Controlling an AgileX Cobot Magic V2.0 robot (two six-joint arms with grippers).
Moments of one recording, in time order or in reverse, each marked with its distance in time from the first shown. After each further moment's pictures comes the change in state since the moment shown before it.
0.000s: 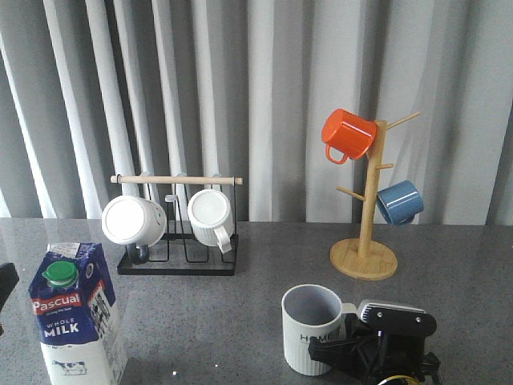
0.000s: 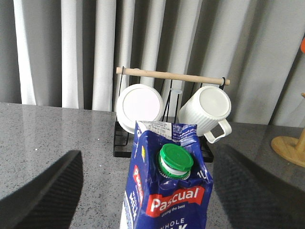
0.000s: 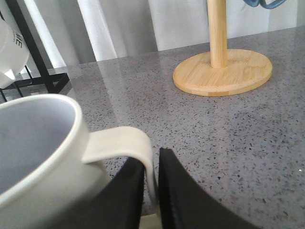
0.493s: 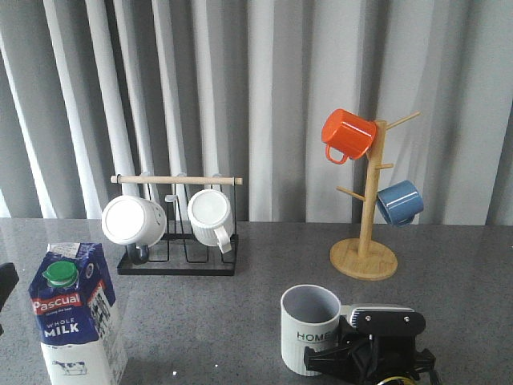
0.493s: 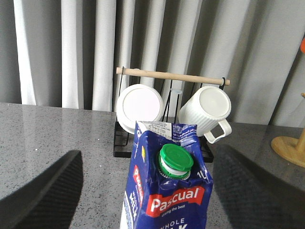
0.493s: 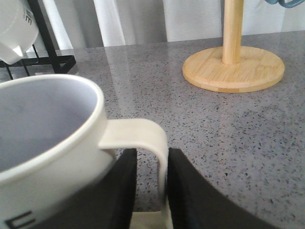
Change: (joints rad) left arm 0.000 0.000 0.000 0.000 0.000 0.000; right arm 0.000 0.000 0.000 -0.045 0.039 -0.070
